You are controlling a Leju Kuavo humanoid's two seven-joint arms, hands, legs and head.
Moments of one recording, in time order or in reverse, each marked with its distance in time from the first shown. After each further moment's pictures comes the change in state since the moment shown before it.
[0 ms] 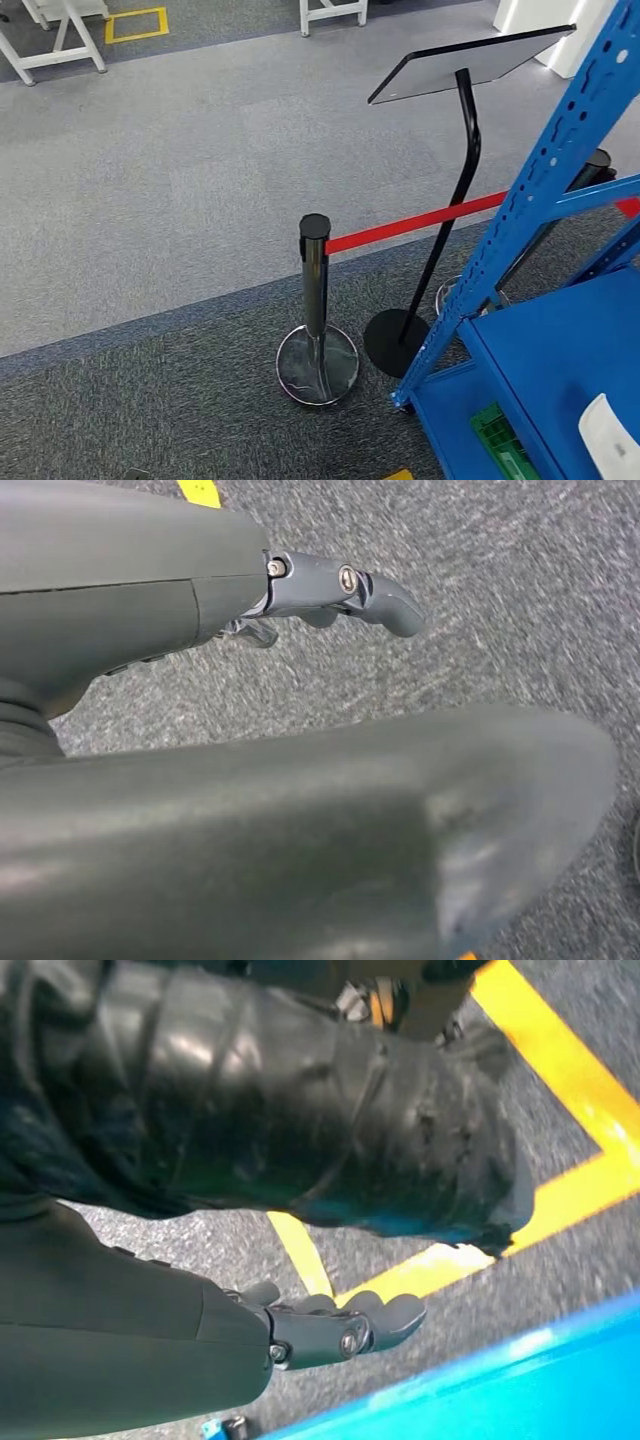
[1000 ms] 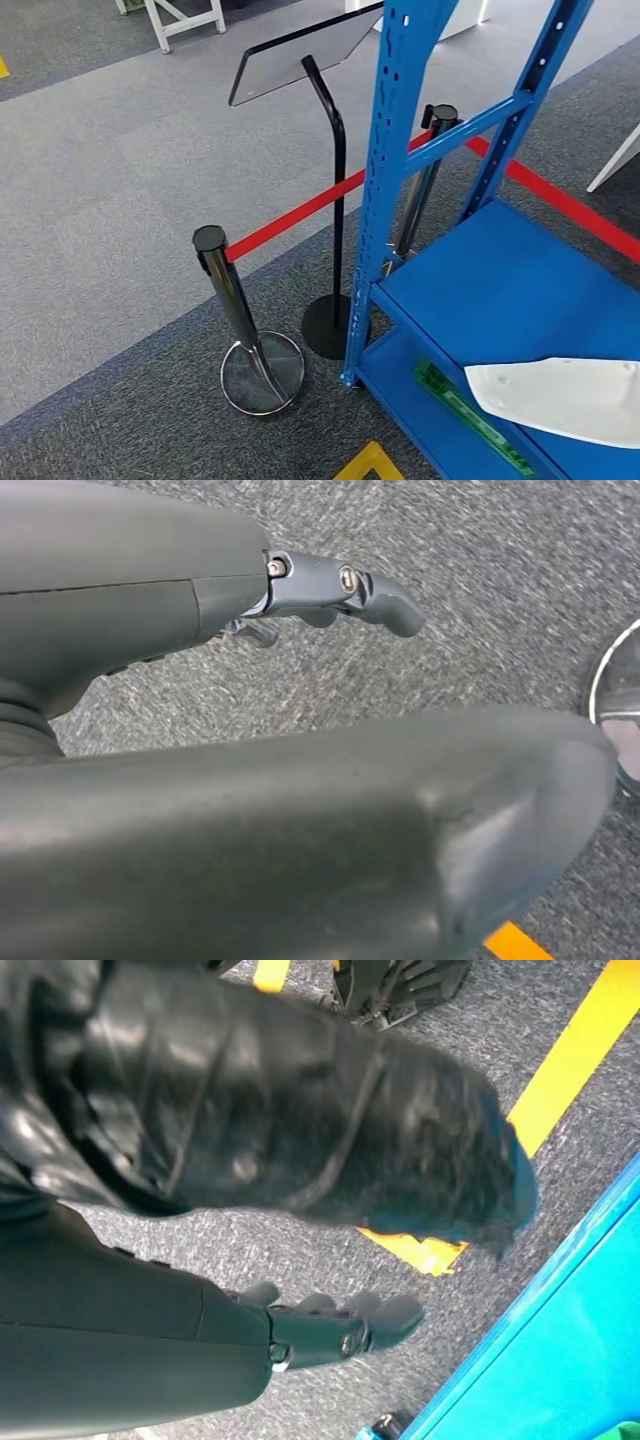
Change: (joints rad) left arm 0.005 -0.014 0.016 0.000 -0.012 -0.003 -0.006; right arm -0.016 0.078 -0.672 -0.061 0.585 -0.117 -0.032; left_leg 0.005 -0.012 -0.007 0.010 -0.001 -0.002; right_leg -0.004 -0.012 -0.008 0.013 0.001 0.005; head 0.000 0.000
